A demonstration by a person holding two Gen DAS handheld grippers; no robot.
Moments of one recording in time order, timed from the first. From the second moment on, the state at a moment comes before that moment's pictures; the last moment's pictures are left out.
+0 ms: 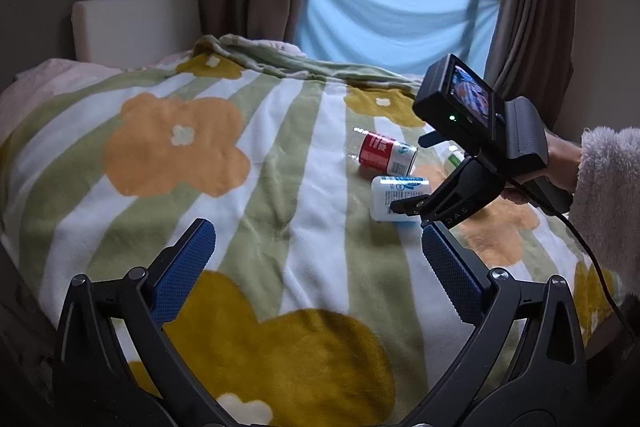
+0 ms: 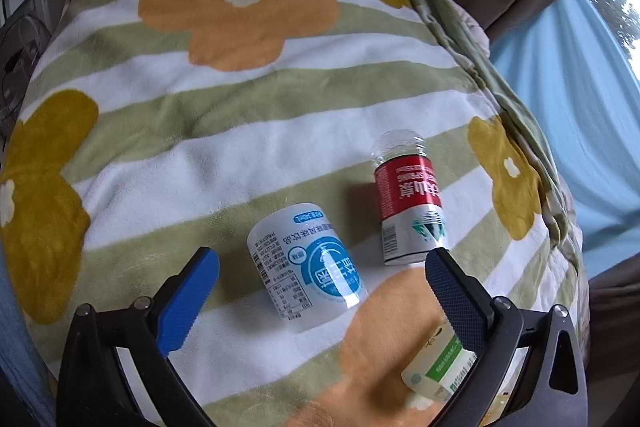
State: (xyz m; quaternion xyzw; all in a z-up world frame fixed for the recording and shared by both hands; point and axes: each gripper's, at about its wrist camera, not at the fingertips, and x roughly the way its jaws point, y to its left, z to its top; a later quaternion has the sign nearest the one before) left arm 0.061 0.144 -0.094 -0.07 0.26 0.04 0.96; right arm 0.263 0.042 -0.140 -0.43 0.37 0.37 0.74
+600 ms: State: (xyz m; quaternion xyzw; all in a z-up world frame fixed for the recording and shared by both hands) left arm 0.074 0.143 -0.111 -0.09 0.29 0.00 0.95; right arm 0.283 0.067 -0.190 -0.48 0.43 0.36 0.68
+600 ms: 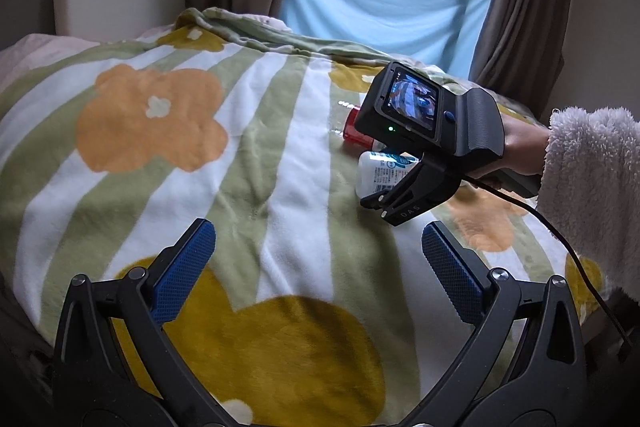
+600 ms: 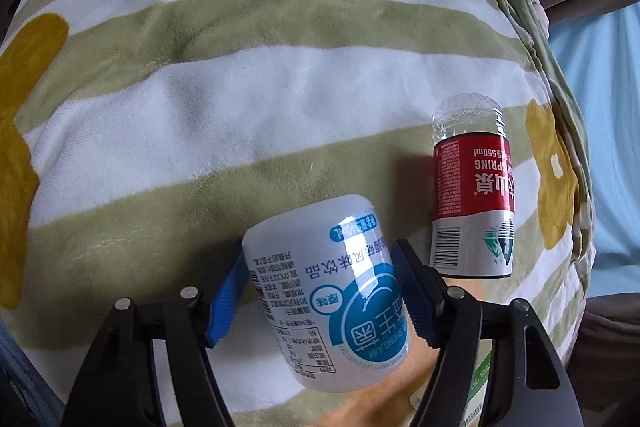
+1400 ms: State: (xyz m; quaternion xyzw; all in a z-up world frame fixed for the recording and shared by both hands) left arm 0.049 0.101 -0.087 -0.06 0.27 -0.06 0.96; right arm 0.236 -0.076 -0.173 -0.32 0.56 0.25 0.72
